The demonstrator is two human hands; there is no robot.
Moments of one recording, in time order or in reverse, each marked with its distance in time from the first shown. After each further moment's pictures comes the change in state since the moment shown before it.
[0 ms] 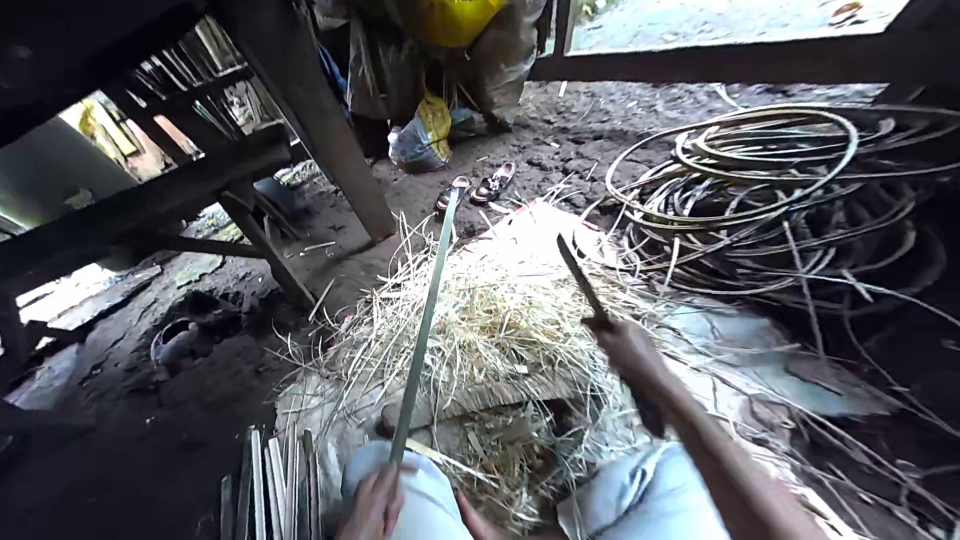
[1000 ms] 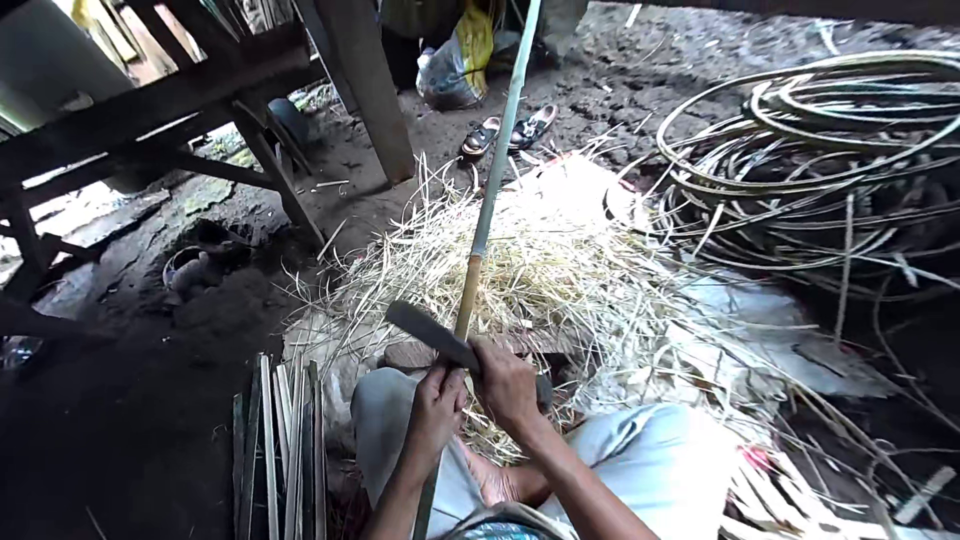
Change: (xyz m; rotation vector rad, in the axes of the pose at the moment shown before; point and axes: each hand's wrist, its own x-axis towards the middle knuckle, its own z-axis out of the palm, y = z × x) left_hand 0.019 0.040 0.093 -0.229 0.077 0.245; right_hand -0.135 -0.075 0.155 -0.089 0.411 -0.832
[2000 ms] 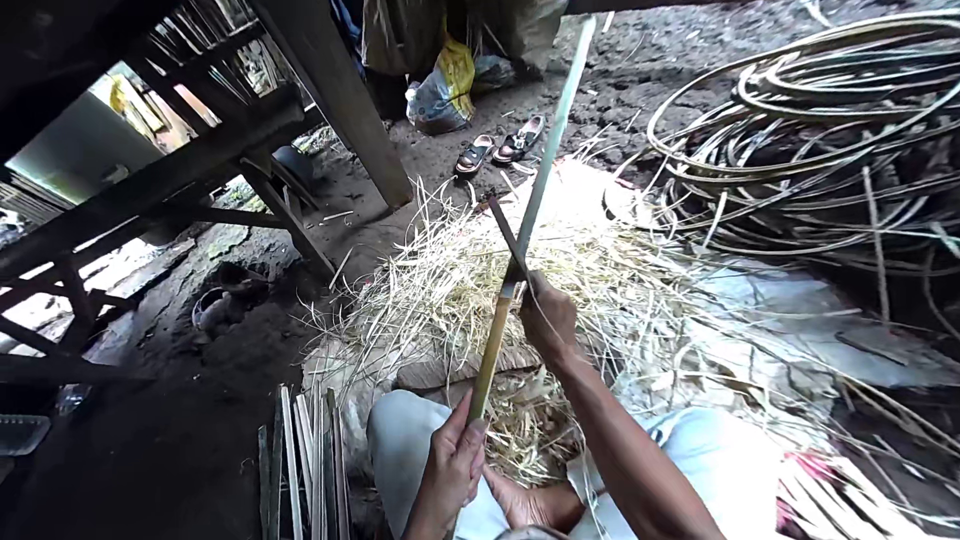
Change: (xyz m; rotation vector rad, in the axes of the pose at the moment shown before) left_hand -0.036 0.002 0.003 -0.044 -0.119 -0.100; right_hand 0.080 0.070 -0.020 0.025 -0.089 0.450
